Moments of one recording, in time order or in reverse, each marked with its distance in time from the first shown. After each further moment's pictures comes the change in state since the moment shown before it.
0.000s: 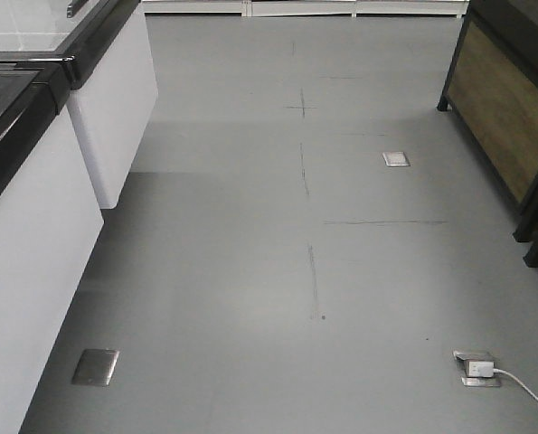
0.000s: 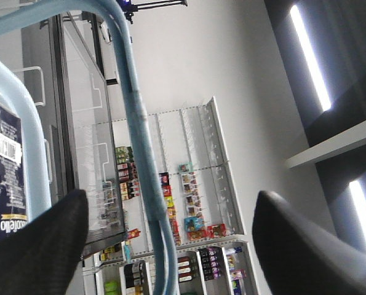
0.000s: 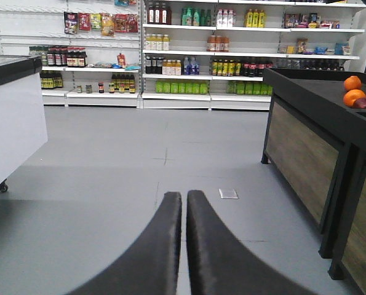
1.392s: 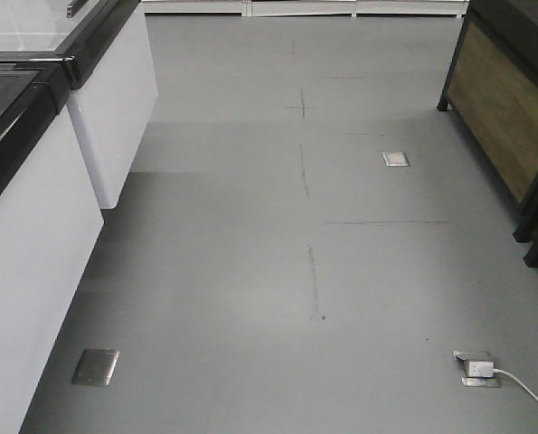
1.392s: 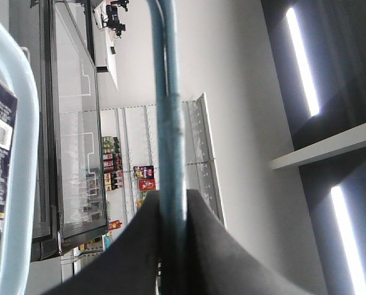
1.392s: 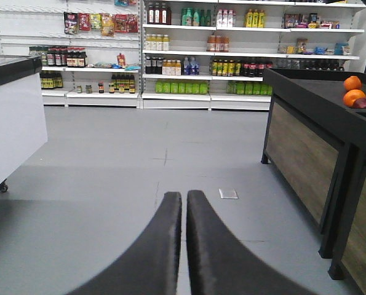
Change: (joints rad) left arm 0.000 0.124 -0.093 0.040 -0.041 -0.107; right arm 0.000 0.000 0.000 0.000 0.000 0.000
